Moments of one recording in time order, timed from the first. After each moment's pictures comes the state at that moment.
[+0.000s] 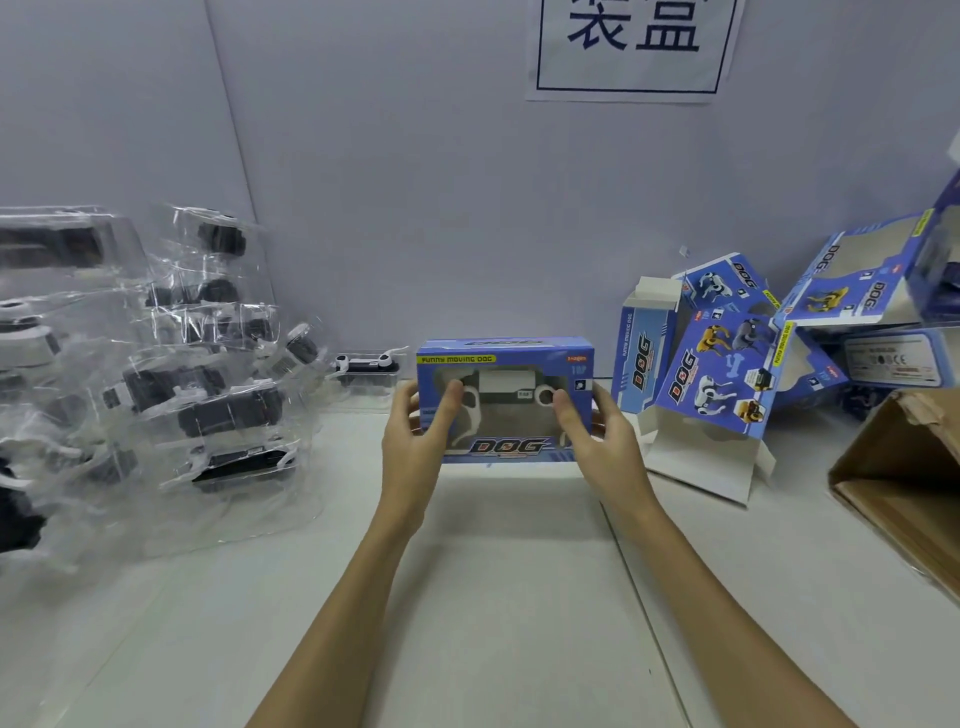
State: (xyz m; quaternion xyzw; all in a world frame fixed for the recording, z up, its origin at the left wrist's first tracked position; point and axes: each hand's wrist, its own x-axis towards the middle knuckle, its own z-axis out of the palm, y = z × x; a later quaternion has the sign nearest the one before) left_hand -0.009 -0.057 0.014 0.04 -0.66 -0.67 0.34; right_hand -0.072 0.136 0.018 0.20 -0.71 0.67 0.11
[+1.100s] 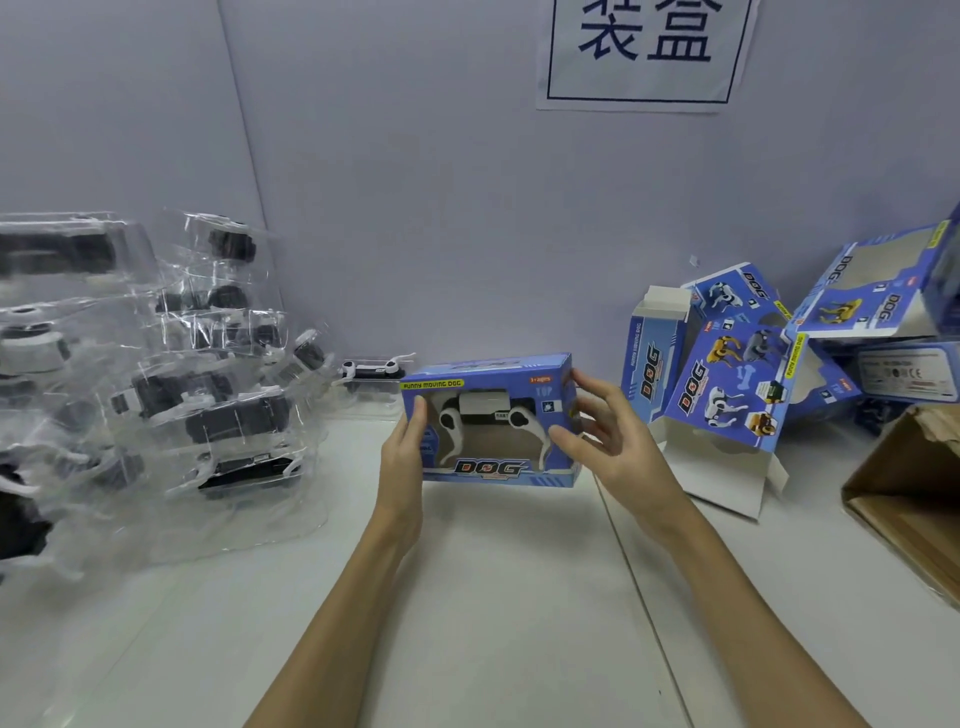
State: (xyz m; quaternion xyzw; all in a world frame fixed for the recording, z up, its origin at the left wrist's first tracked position) left_hand -0.016 -0.078 0.000 0.07 -0.60 -0.75 0.27; right_hand -0.069 0.155 0.031 0.32 -0.66 0.67 0.00
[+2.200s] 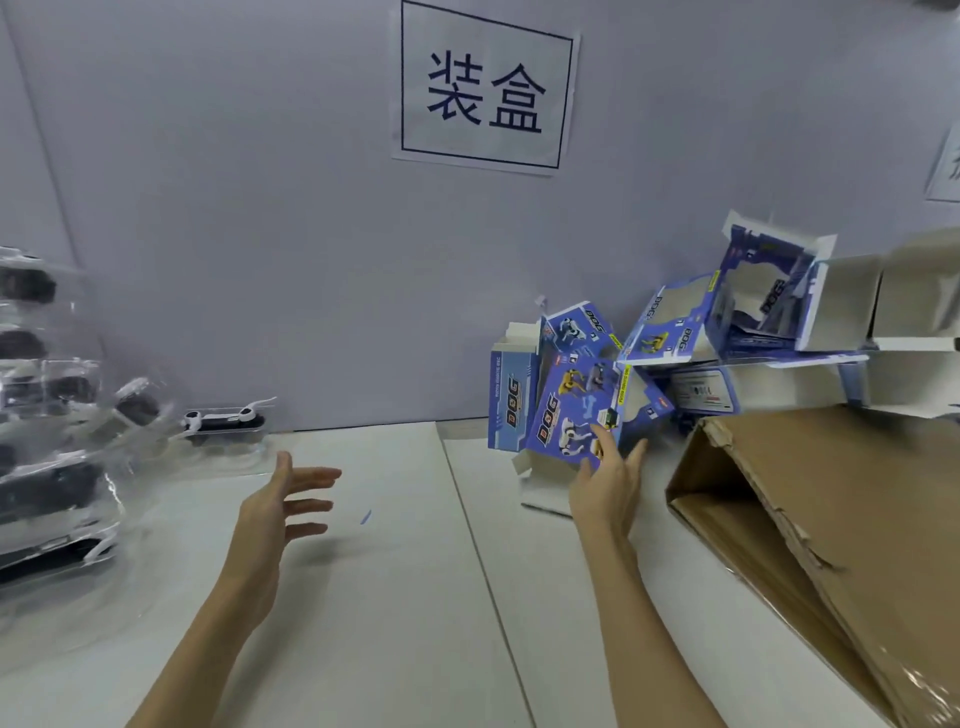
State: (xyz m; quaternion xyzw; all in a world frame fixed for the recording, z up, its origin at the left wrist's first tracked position) left_hand -0.018 -0.069 0.003 0.07 -0.66 -0.71 0.22; right_hand -0.124 0.254 0.006 -0.10 -0.84 0.43 0.31
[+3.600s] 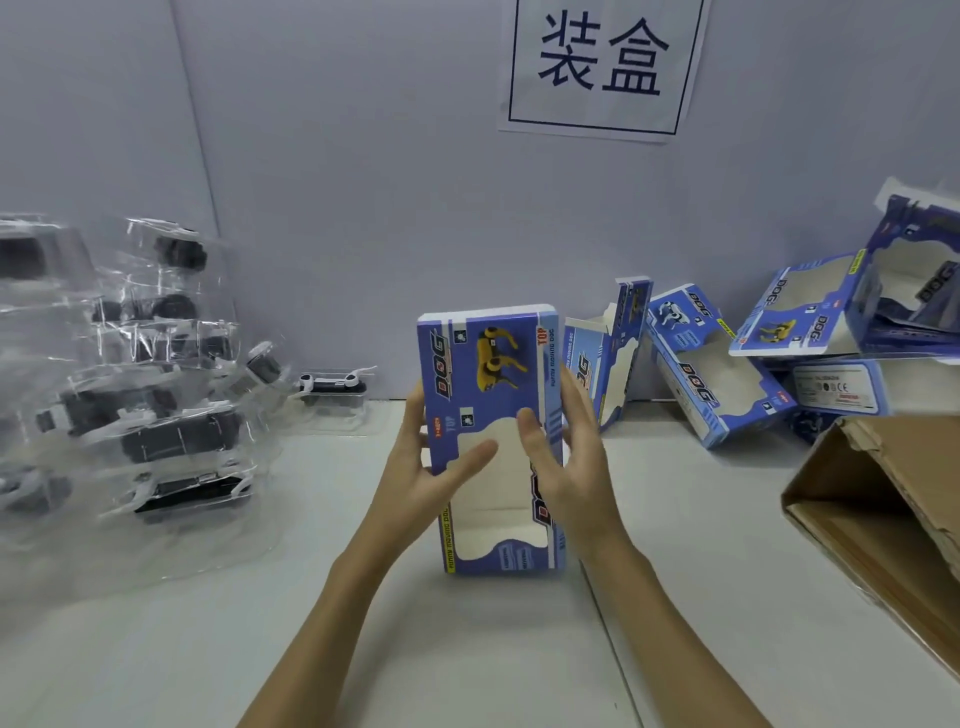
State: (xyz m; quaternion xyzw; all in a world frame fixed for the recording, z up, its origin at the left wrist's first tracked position) left_hand 0.005 -0.031 0.032 -0.09 -0.72 -0.63 0.27; right_hand -0.034 0.132 0.049 0.32 -0.67 0.65 0.19
